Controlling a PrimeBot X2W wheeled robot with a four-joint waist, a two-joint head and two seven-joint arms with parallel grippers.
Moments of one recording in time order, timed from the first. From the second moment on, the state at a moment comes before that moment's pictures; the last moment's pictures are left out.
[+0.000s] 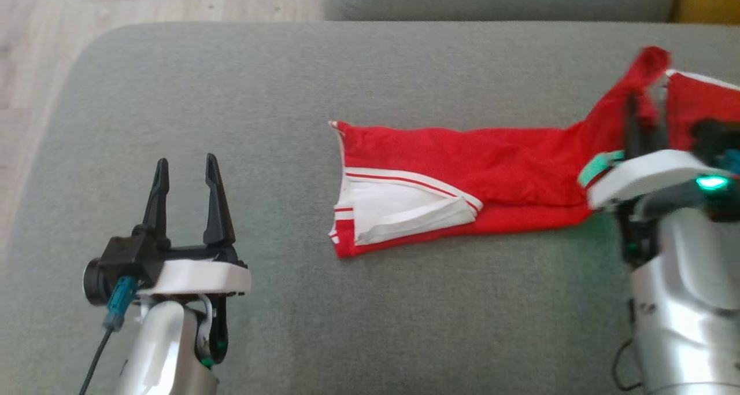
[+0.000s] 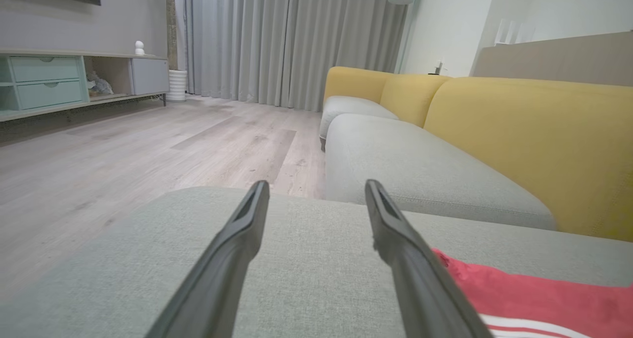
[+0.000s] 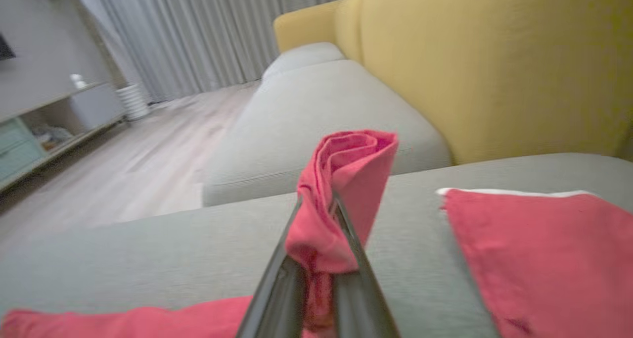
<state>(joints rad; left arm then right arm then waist) -0.26 0.04 -0.10 0.32 -0.25 0.02 -0.26 -0.52 -0.05 -0.15 0.60 0.14 0.12 -0.07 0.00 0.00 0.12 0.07</state>
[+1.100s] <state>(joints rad) -0.27 0.04 -0.17 0.33 -0.27 0.03 -0.26 -0.56 -0.06 0.64 0.77 0.63 0.12 -0.12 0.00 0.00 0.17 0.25</state>
